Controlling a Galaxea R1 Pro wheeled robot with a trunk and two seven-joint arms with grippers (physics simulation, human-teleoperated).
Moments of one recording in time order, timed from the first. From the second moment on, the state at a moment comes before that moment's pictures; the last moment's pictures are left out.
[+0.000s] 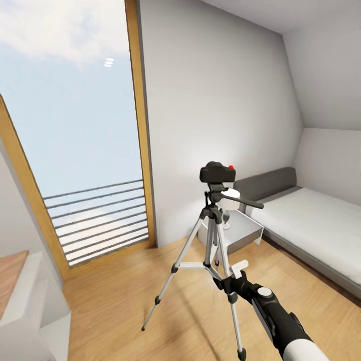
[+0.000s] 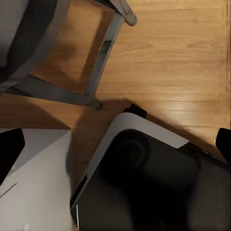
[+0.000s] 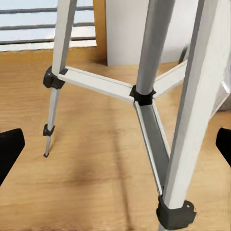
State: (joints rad) left arm -0.23 0.05 -0.38 -0.01 0.85 -0.08 0.15; right arm -0.51 -0.03 -0.02 -0.71 0.21 0.08 0.41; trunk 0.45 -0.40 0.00
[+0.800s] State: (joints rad) left arm -0.23 0.04 -0.38 -0.01 0.85 -0.08 0.15; right arm -0.51 -0.09 -0.02 -0.68 0.22 0.09 0.41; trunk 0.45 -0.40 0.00
